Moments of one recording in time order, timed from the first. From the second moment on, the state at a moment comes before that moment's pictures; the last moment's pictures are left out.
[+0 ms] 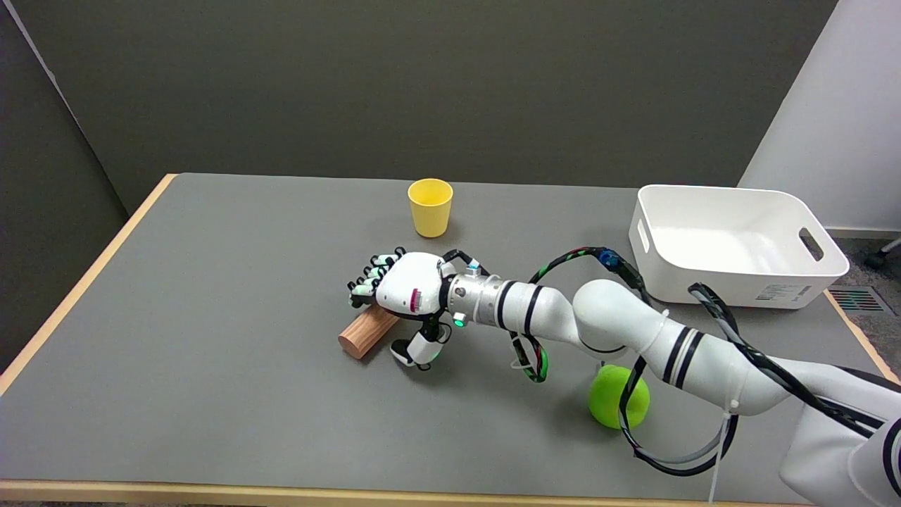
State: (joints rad) arm 0.54 -1.10 -2.40 1.24 2.00 -0.21 -1.45
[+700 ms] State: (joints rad) arm 0.53 -1.13 -2.42 1.24 2.00 -0.20 -1.42
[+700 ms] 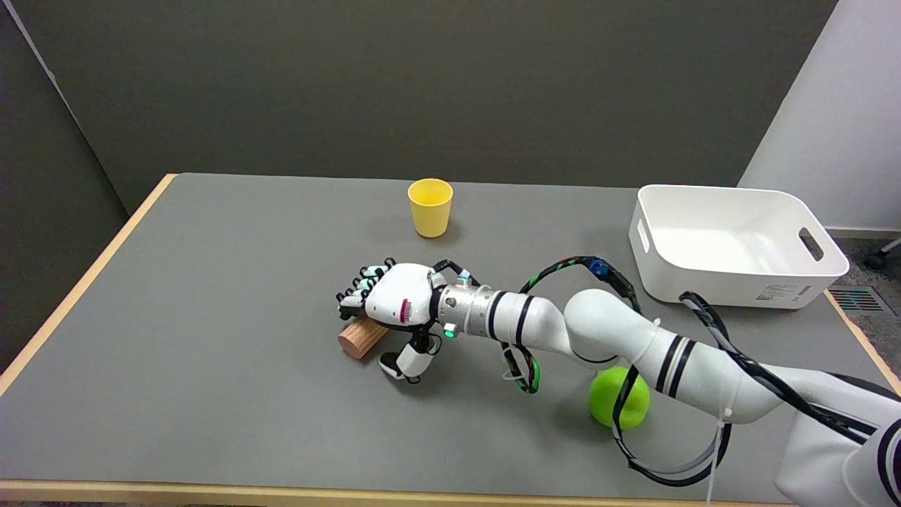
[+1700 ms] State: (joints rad) arm 0.58 -1.17 -2.43 1.17 2.00 -0.27 -1.41
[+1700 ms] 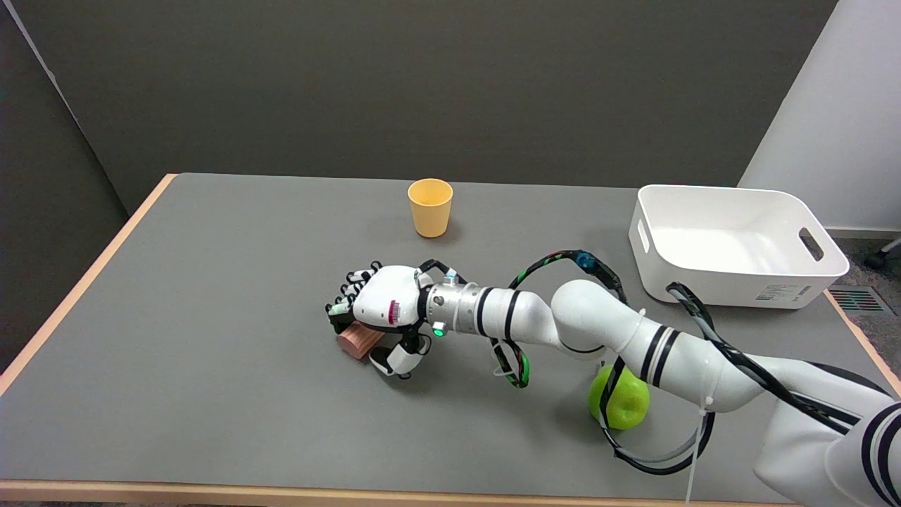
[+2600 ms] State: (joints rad) arm 0.60 -1.18 -2.43 1.16 2.00 -0.29 -1.41
